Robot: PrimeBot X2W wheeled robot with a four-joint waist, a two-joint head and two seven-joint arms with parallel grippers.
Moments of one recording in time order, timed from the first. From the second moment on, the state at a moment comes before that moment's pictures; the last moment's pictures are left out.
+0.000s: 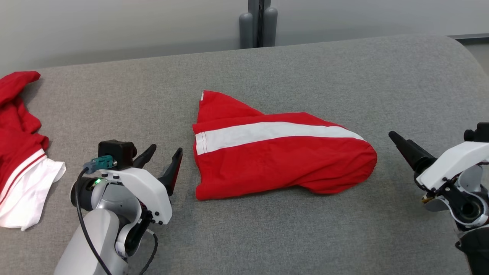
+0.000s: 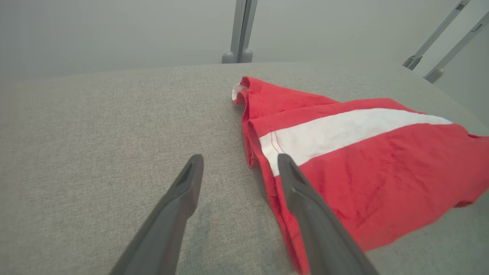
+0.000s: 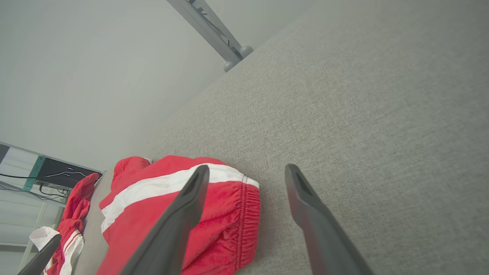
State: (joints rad) left arm -0.33 0.17 -0.24 0.31 -0.44 -0.06 0.21; right arm -0.43 -0.25 0.09 0.47 0.93 0.13 0.33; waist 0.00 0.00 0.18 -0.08
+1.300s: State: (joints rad) left arm -0.66 0.08 -0.43 0.59 -0.65 -0.13 0.45; right arm -0.64 -0.28 0.20 0.56 1.22 0.13 0.84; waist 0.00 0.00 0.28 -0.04
